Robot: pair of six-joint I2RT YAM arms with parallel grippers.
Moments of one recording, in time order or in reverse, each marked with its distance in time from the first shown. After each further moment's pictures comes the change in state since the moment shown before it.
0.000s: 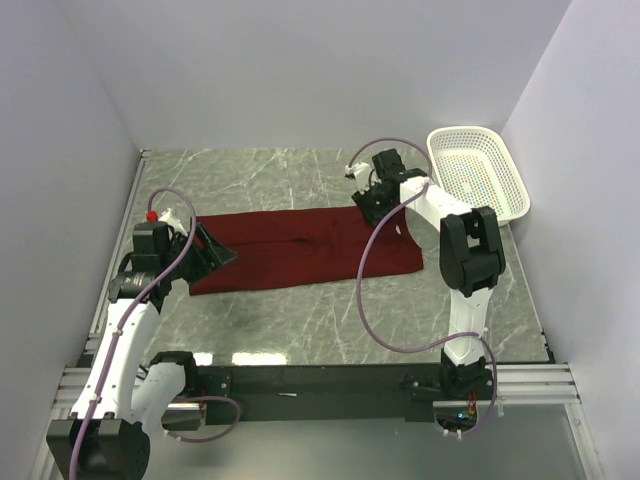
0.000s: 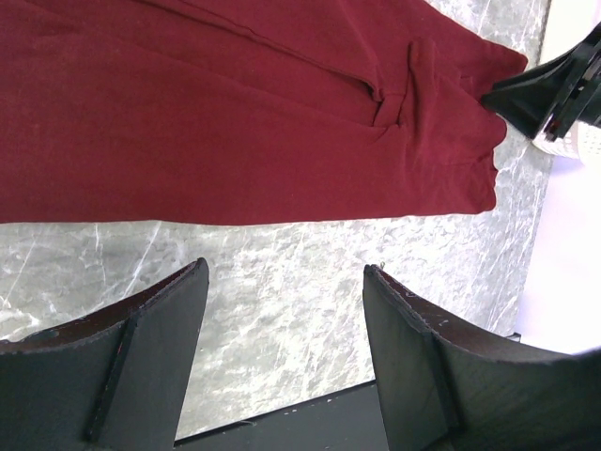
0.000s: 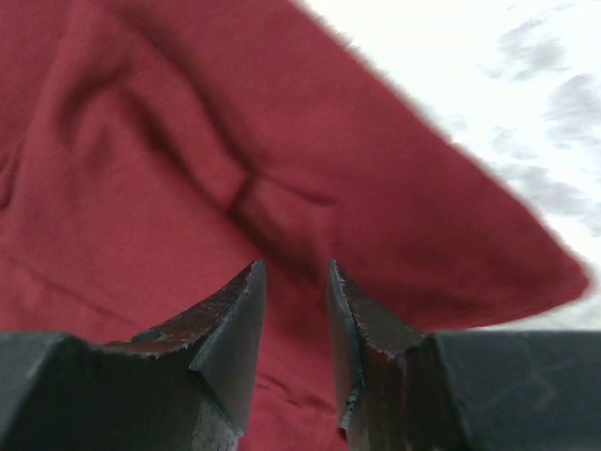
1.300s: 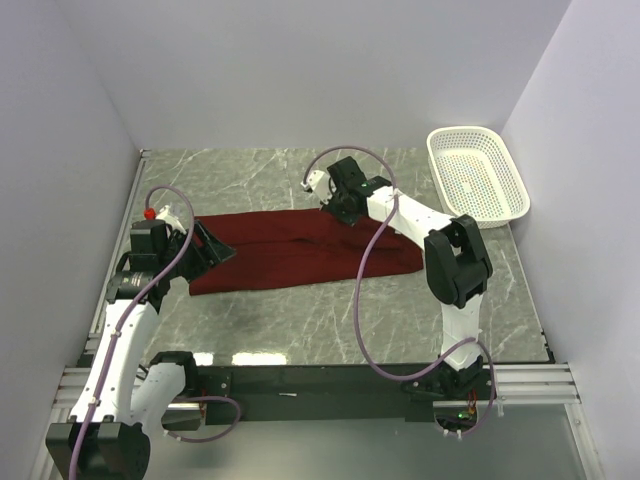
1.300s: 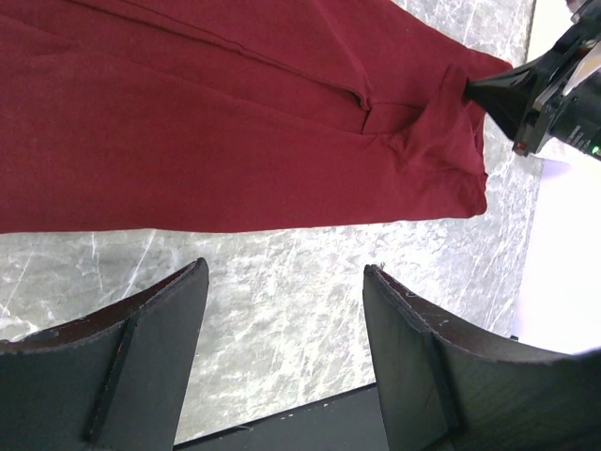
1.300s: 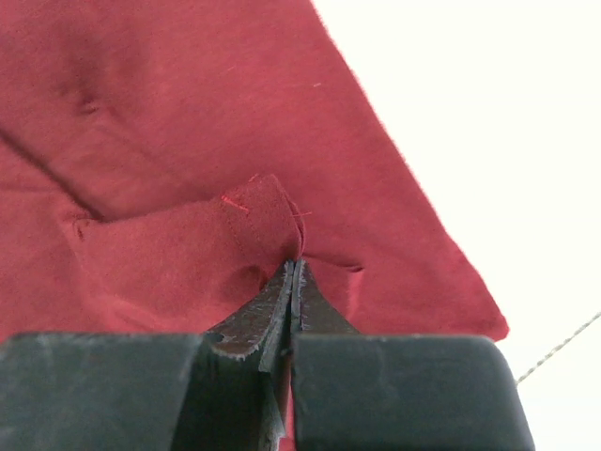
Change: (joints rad) left arm 0.000 -0.009 0.022 0.000 -0.001 0.000; right arm 0.245 -0.036 0.023 0.013 0.226 -0.136
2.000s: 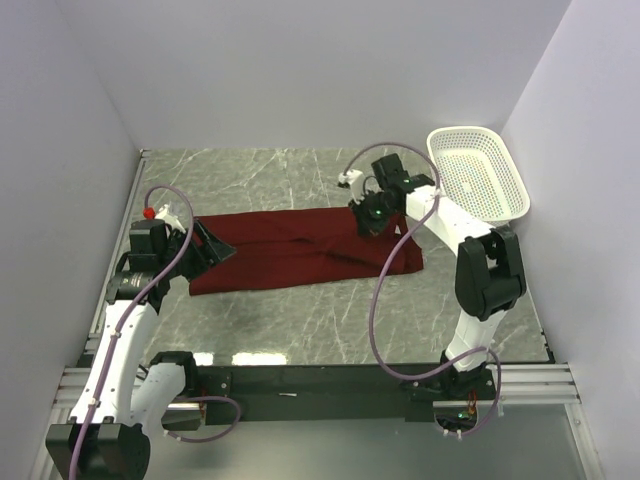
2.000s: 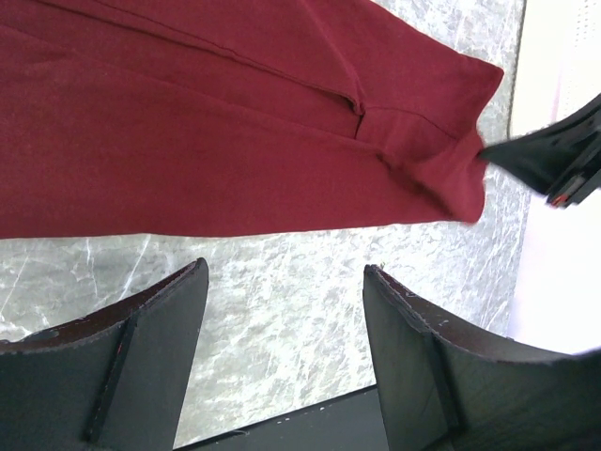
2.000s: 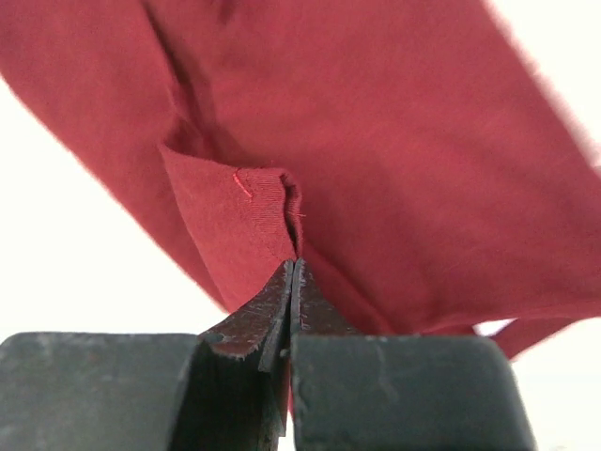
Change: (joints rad) left arm 0.000 -0.003 0.000 0.013 0.003 -0.009; right arm -0.194 -0.186 -0.182 -0.109 -0.451 0.106
